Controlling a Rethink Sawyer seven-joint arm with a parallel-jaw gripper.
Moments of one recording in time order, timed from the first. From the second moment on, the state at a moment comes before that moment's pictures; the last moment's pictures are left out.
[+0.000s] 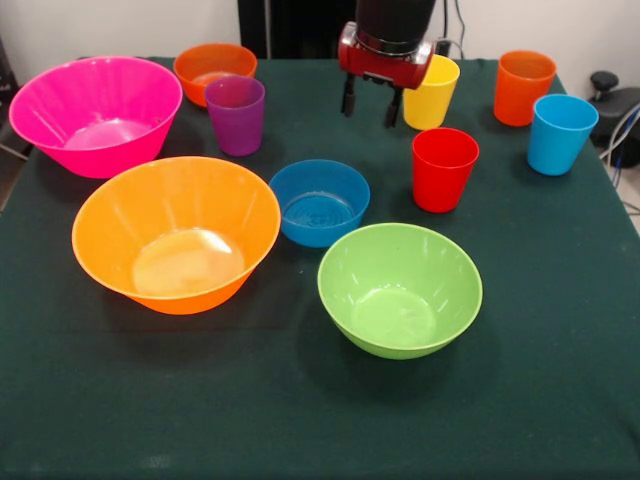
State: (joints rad) arm -0.13 -0.55 -0.06 1.84 -0.11 0.36 2.01
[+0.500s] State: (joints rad) arm -0.14 -0.53 -0.06 1.77 -0.11 0.43 2.01
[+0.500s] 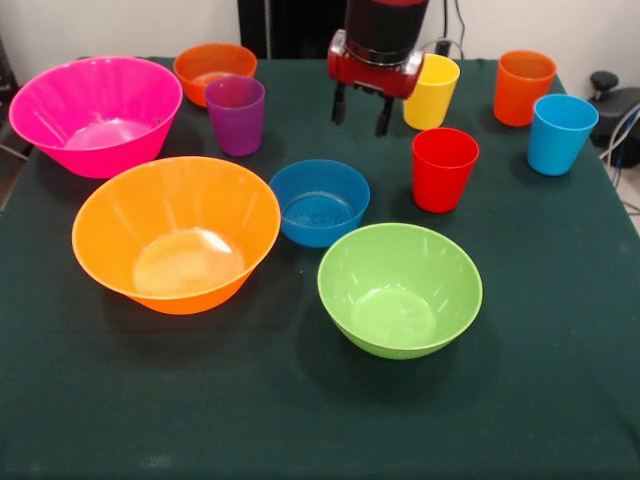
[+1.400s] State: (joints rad) arm -0.17 -0.48 -0.03 1.60 -0.10 0.71 2.01
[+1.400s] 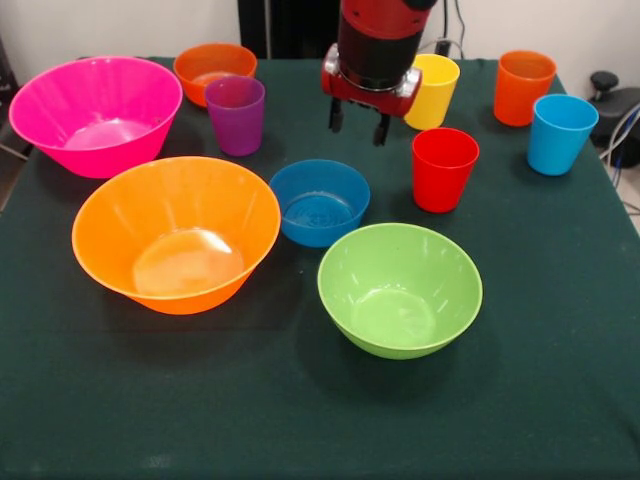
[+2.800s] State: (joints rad) arm -0.18 -0.59 -0.01 1.57 -0.07 0.84 2.01
